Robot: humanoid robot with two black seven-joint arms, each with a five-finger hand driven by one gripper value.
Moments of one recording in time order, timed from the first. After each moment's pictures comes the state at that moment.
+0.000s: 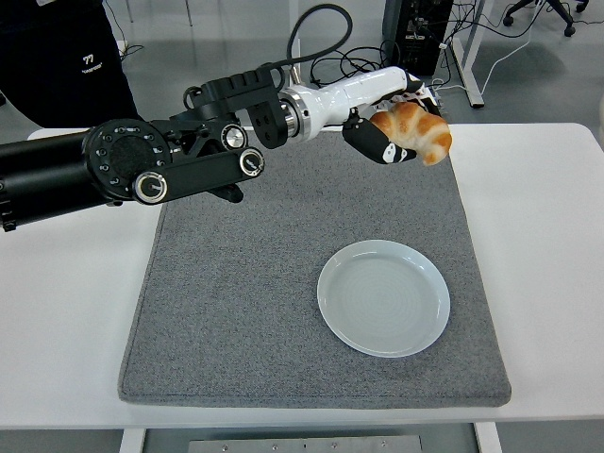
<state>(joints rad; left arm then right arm) -1.57 0.08 0.10 -1.06 0.70 0.13 -0.07 -0.07 0.00 0.01 0.15 -0.08 -0.05 0.23</state>
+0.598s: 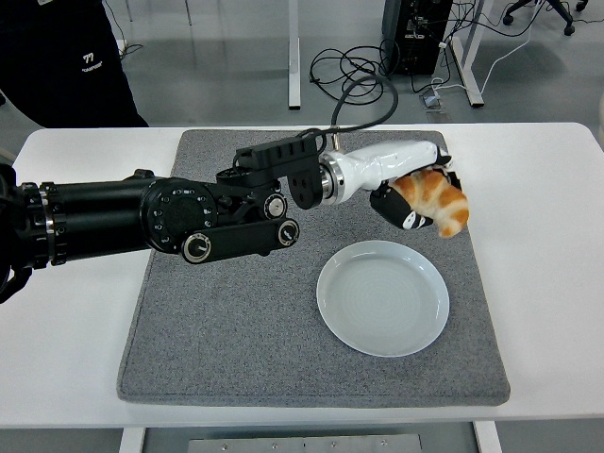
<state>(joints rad) -1.44 0.00 0.19 -1.06 0.85 0.23 -0.08 -0.07 0.00 0.01 0.15 -0.08 -0.05 0.23</state>
